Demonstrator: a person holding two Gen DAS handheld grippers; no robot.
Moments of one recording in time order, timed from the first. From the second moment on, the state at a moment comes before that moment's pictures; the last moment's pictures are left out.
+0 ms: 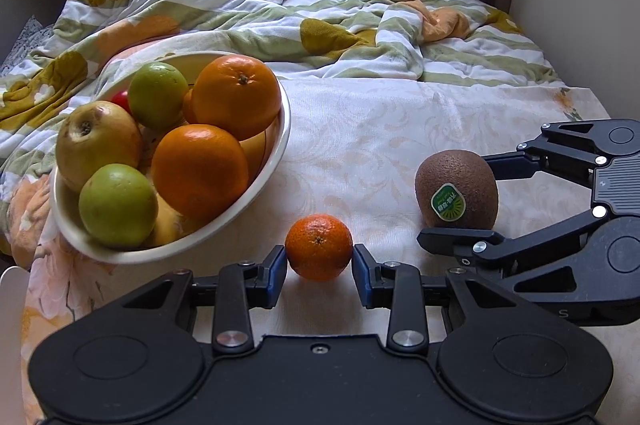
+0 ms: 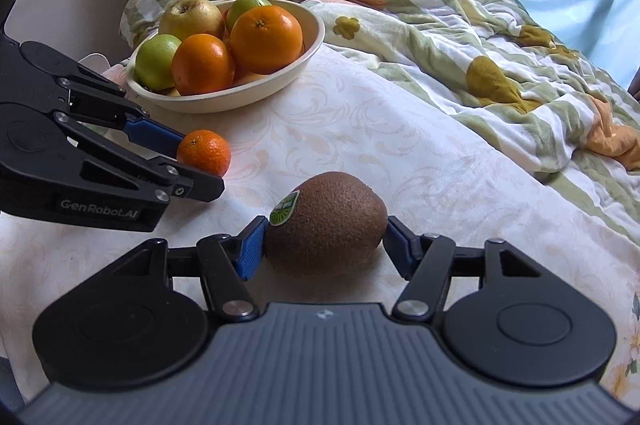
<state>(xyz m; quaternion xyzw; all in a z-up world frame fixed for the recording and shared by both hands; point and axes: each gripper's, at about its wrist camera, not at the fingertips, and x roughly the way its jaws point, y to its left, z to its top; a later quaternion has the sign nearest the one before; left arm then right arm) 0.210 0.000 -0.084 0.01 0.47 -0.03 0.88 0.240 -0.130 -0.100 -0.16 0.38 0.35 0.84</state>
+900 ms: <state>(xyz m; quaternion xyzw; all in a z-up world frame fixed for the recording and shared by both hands) 0.195 0.082 0.006 0.02 0.38 -0.07 0.92 0.206 -0.077 -0.012 -0.12 0.33 0.29 0.89</state>
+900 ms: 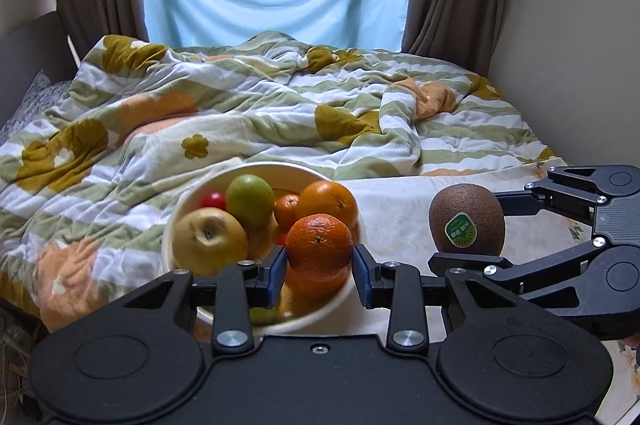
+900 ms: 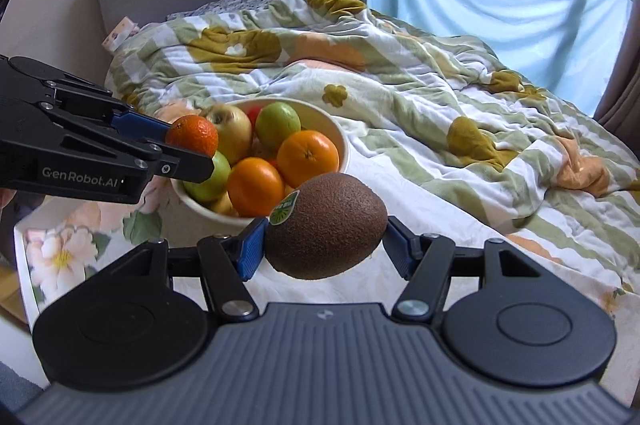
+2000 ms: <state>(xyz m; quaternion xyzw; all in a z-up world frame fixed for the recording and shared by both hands) 0.335 0.128 -0.037 0.08 0.40 -0.21 0.89 0.250 -0.012 -0.021 -0.03 0.37 0.12 0.92</state>
